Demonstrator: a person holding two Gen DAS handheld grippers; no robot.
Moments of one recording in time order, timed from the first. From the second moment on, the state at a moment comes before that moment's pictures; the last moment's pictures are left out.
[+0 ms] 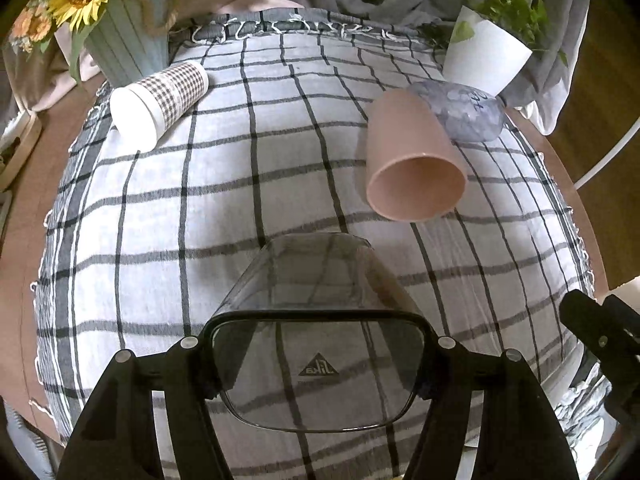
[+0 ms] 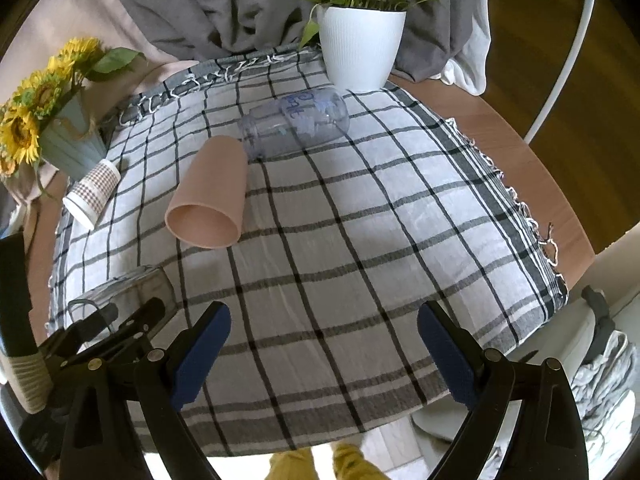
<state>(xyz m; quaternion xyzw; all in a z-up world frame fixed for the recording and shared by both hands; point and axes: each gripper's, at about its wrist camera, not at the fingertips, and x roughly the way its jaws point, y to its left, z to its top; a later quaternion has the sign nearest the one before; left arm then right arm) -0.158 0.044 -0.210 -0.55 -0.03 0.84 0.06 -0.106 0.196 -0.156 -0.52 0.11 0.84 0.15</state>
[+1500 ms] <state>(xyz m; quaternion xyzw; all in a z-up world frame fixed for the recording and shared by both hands) -0.124 -0.034 -0.152 -0.49 0.04 0.87 -0.07 -0.138 0.113 -0.144 -0.54 0.08 0.83 0.04</state>
